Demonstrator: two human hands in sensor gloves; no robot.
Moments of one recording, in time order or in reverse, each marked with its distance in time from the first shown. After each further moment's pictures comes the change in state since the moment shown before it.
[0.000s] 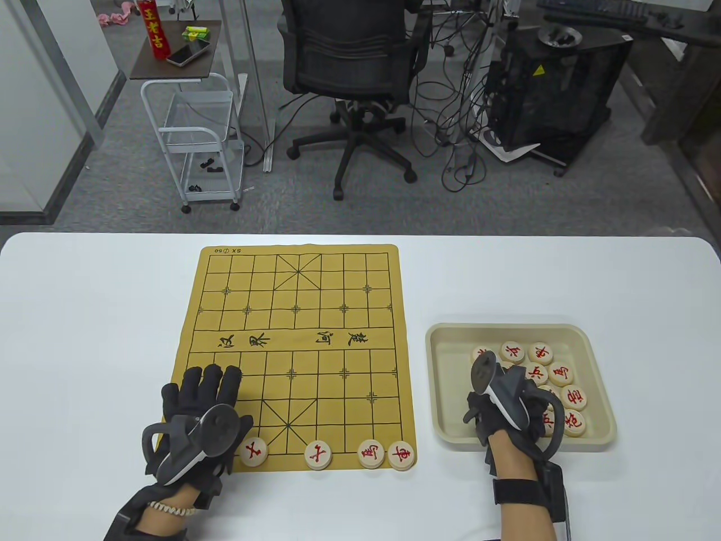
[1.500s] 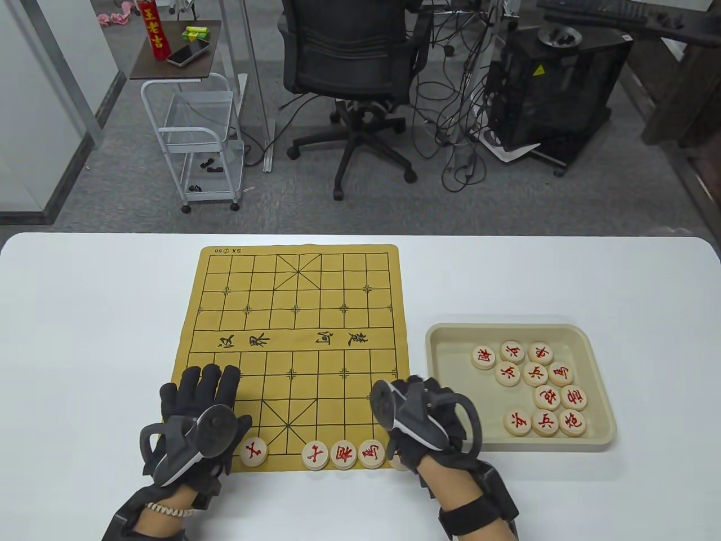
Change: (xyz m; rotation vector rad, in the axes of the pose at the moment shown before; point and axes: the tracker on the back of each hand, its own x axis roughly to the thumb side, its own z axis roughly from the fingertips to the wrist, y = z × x) left_hand -0.003 0.002 0.002 0.009 -0.004 0.012; right_hand 0.085 -0.038 0.060 -0.026 -0.220 0.208
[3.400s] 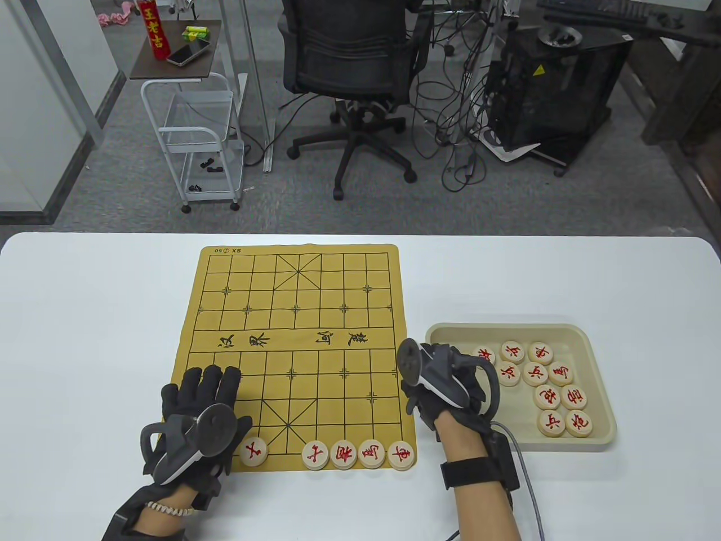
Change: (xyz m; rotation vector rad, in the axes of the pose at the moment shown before) left_hand 0.000 -0.001 -0.001 -0.022 -0.002 0.013; right_hand 0.021 0.006 -0.059 -0.065 -0.143 -0.163
